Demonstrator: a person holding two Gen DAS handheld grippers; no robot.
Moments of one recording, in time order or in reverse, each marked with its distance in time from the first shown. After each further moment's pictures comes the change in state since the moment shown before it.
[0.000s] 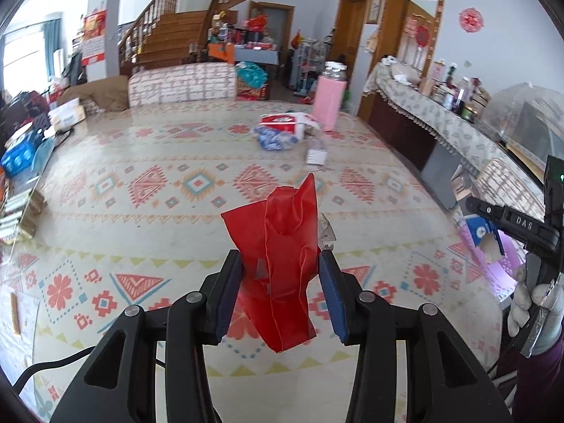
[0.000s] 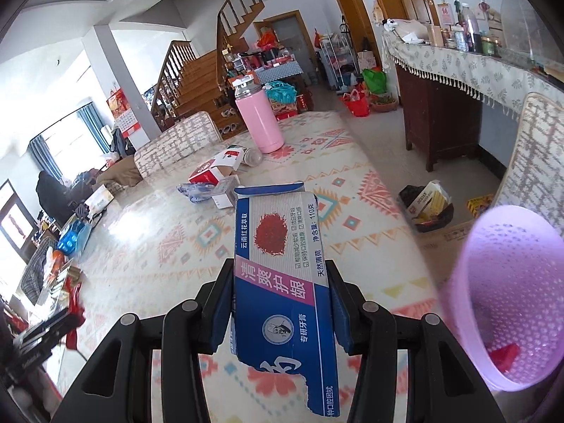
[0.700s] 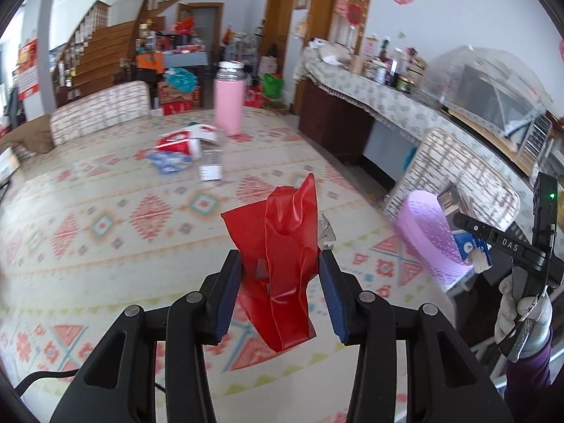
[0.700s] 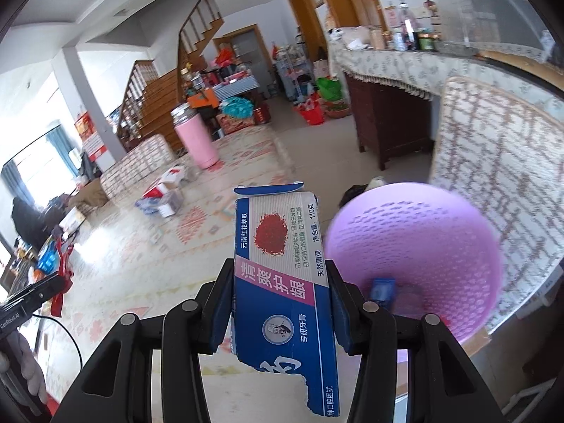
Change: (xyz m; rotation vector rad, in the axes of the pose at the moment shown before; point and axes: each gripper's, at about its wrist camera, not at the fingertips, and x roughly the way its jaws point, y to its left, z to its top) left arm 0.027 -0.110 0.033 0.181 0.052 -0.209; right arm -0.085 -0.087 -0.024 0.096 -0.064 -0.156
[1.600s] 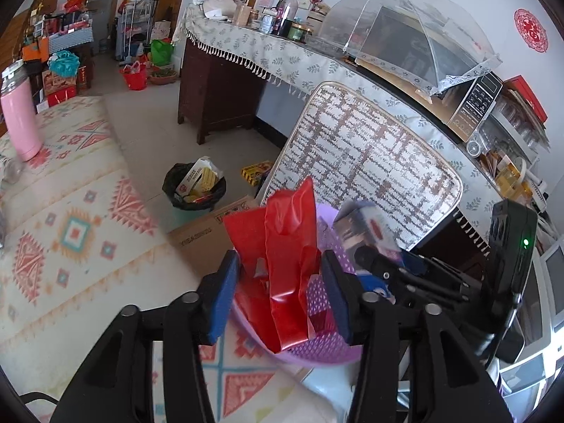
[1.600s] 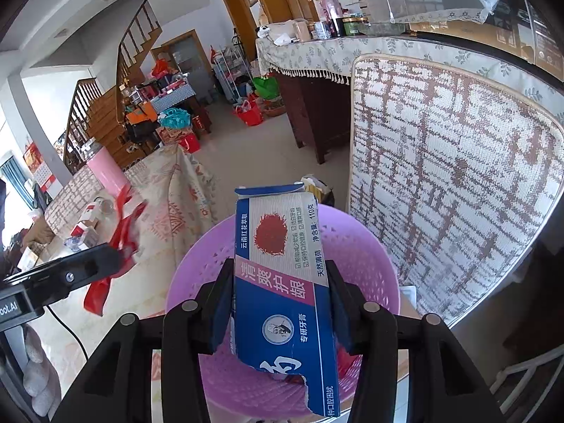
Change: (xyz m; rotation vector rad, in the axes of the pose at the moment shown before) left arm 0.169 -0.206 0.076 0.134 0.172 -0.371; right arm 0.023 -0.124 0.030 0.136 0.012 -0.176
